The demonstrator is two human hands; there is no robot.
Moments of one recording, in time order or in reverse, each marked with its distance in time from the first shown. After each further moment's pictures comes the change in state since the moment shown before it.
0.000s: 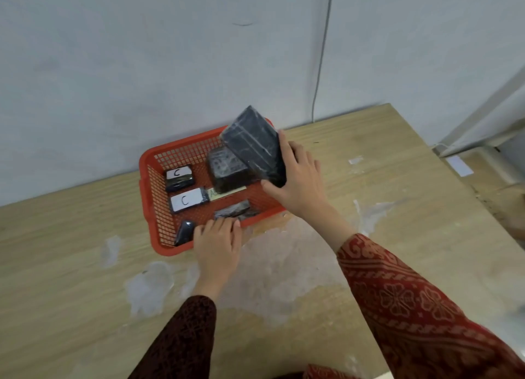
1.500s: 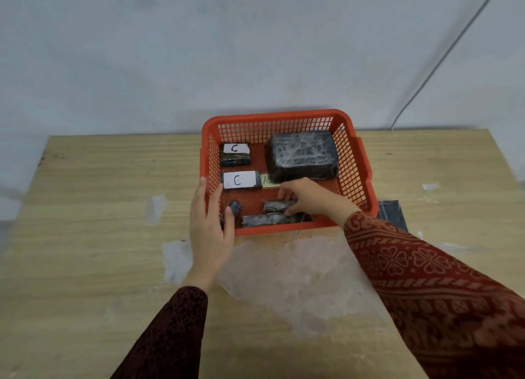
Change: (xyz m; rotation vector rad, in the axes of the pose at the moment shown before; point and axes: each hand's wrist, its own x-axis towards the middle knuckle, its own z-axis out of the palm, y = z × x) left_hand -0.007 -0.091 -0.017 -0.313 0.163 -0.331; right_hand 0.053 -0.018 0.119 0.001 -0.962 -0.251
